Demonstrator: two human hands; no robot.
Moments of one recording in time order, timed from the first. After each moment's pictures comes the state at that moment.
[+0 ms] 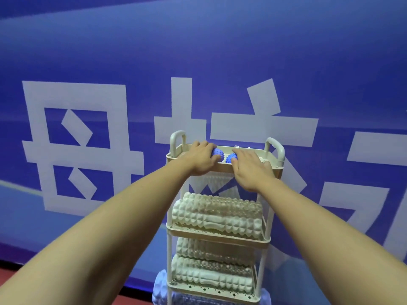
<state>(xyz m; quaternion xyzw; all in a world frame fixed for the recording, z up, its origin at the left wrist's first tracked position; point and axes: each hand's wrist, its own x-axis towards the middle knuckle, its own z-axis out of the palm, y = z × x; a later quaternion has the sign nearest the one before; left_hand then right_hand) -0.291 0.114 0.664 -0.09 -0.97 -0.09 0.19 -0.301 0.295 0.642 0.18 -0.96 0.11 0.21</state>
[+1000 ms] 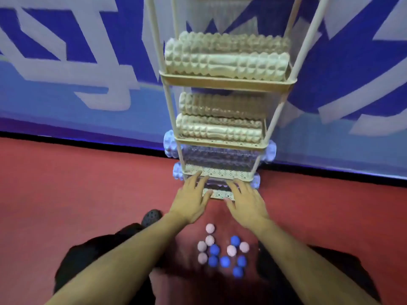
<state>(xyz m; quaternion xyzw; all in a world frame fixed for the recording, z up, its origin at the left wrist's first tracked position) -0.104 0.131 0.179 -0.02 -0.98 -0.21 -0.02 -0.138 0.336 0.174 0.21 -0.97 0.10 -0.02</state>
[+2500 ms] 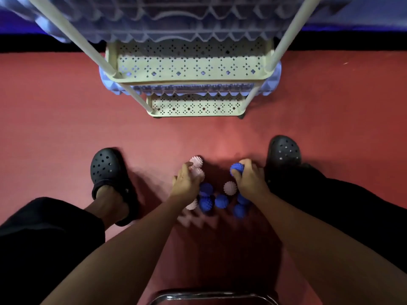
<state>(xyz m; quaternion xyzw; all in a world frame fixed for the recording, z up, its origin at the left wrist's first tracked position) -0.097 0.176 -0.175 0.23 -0.83 -0.40 -0.31 -0.124 0.381 -0.165 -0.13 -0.91 0.25 -0.31</state>
